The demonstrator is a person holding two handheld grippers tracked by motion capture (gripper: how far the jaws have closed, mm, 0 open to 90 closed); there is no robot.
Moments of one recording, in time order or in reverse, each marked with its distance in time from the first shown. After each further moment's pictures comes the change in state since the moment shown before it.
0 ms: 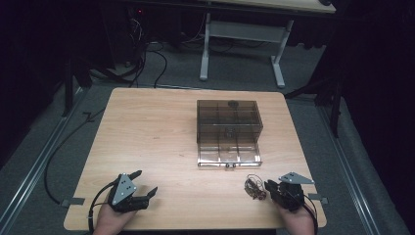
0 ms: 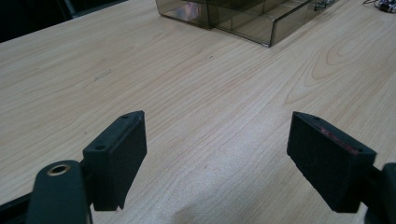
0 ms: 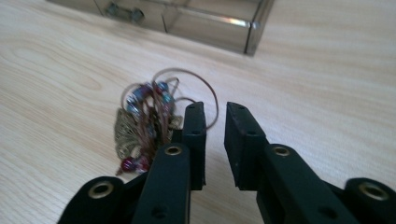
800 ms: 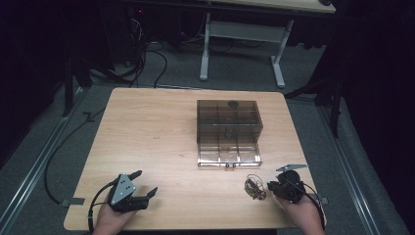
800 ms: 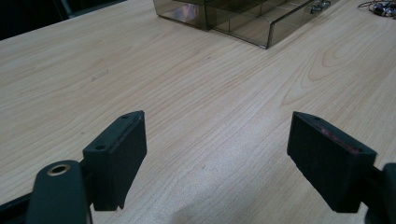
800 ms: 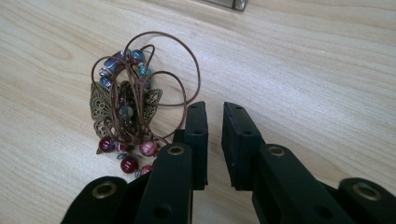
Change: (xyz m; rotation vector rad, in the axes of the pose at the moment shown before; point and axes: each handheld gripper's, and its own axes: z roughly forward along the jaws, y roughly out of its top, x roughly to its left) left arm 0.001 0.000 -0.001 -0.007 -0.016 -0.009; right arm -0.012 0.027 0.006 0.274 0.003 0.029
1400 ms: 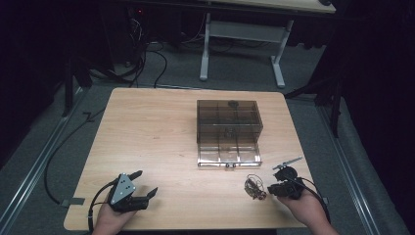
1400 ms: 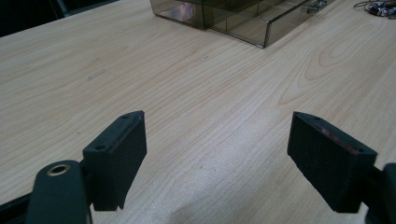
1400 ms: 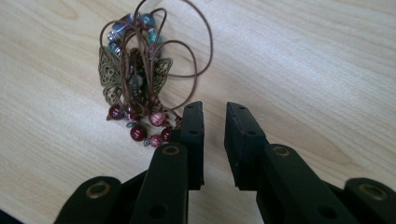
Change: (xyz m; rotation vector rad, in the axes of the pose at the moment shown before) left arm 0.001 0.000 0.000 -0.003 -0.012 -0.002; right arm 0.001 0.016 -0.004 0.200 0.033 -0.054
